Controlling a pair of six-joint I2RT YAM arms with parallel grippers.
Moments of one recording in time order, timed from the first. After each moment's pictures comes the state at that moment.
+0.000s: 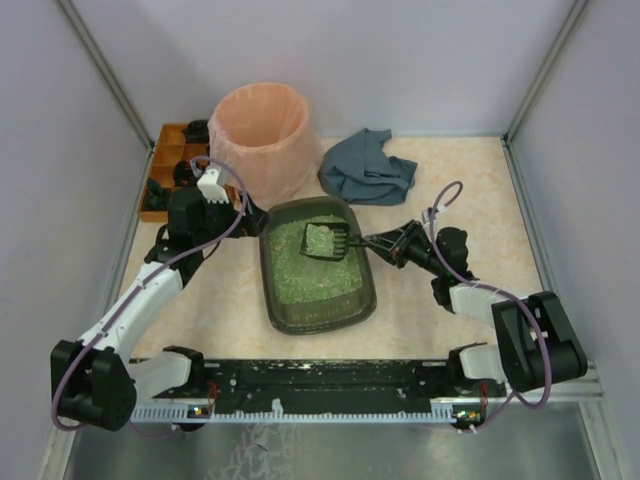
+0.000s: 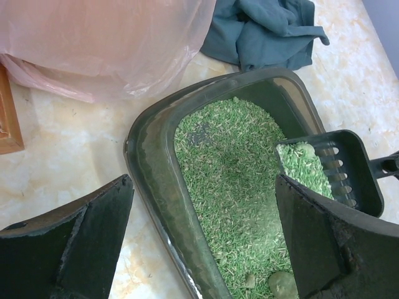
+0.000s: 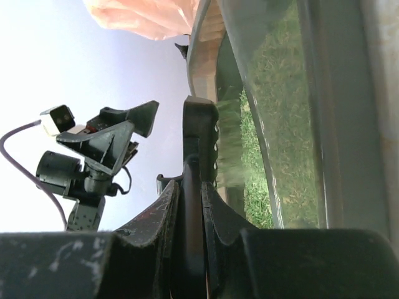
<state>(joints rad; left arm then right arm) -0.25 1.13 0.77 -0.01 0.26 -0.32 0.24 1.30 0.34 0.80 -0.63 1.39</state>
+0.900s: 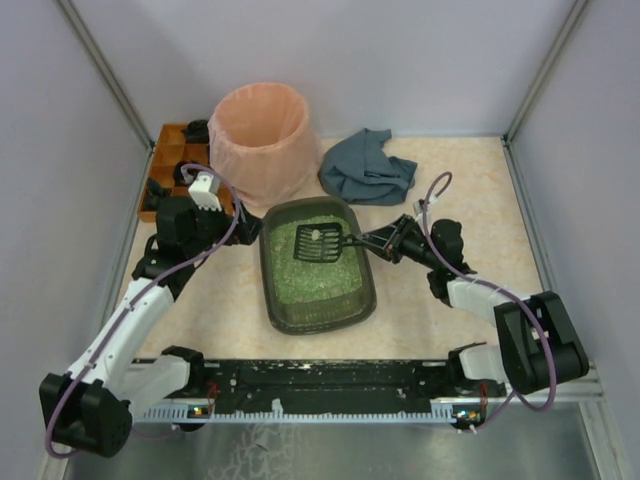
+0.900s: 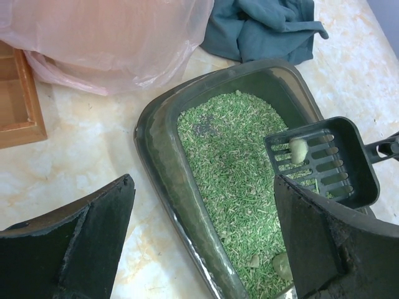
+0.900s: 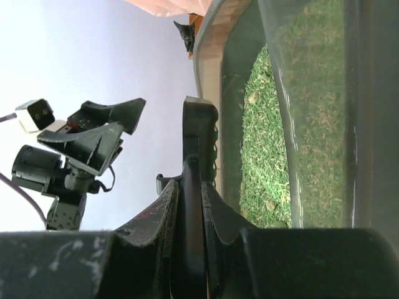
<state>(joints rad) -0.25 1.00 0.77 -0.11 0.25 -0.27 0.27 1.30 0.41 0.71 -0.64 1.28</state>
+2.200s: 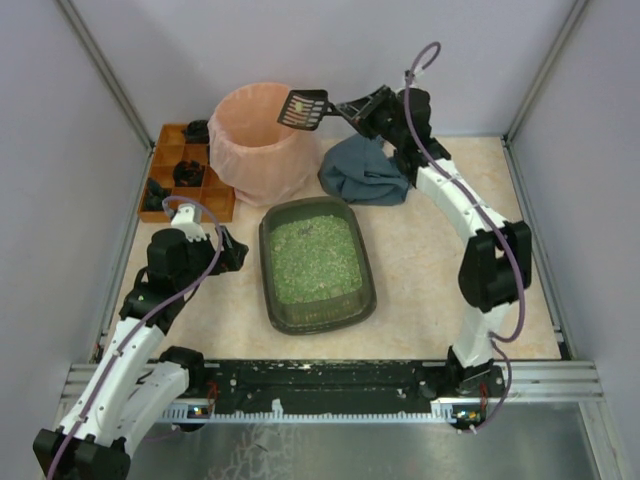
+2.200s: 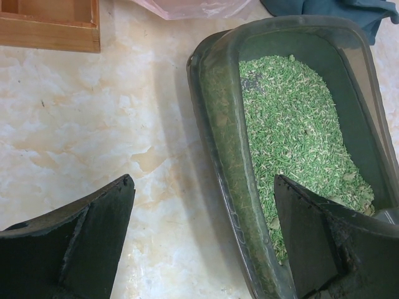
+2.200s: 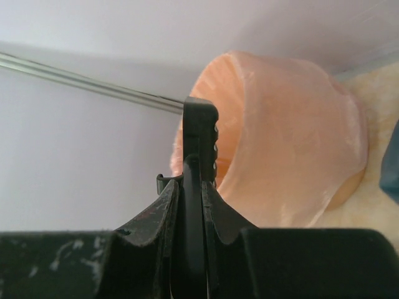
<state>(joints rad) -0.25 0.70 0.62 -0.35 0.05 -0.36 0.34 1.76 1.59 0.13 -0.25 1.12</state>
